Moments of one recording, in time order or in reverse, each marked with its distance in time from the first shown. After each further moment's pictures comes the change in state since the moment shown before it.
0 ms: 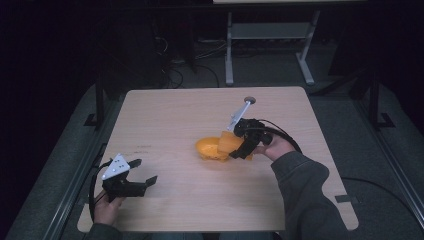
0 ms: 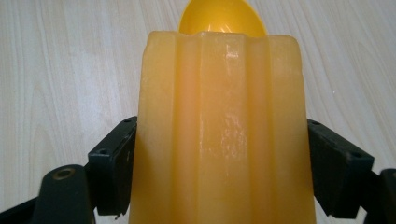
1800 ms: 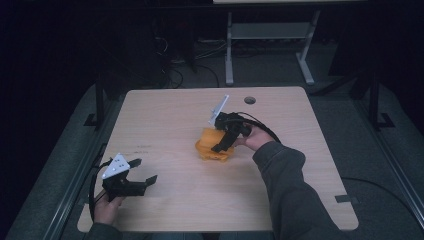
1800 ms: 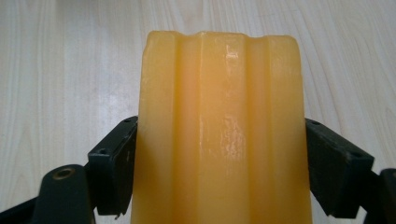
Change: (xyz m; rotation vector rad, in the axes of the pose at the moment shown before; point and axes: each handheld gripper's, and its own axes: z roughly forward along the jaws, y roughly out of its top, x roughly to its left) left arm 0.001 0.000 0.002 -0.004 0.001 -0.011; right arm -0.021 0.044 0.040 -0.028 0.097 -0.064
